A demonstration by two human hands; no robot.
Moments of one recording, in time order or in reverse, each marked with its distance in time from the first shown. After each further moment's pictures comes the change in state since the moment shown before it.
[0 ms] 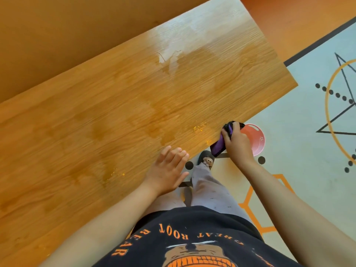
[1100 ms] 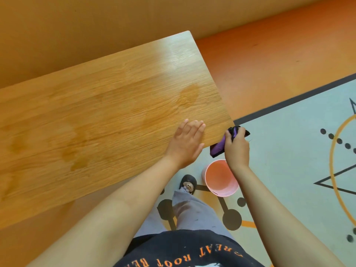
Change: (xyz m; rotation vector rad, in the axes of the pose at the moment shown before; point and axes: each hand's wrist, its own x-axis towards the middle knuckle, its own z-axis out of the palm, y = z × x) left_hand 0.340 0.113 0.003 0.032 -0.102 -0.308; right_hand 0.181 0.146 -0.138 0.229 0.063 -0.007
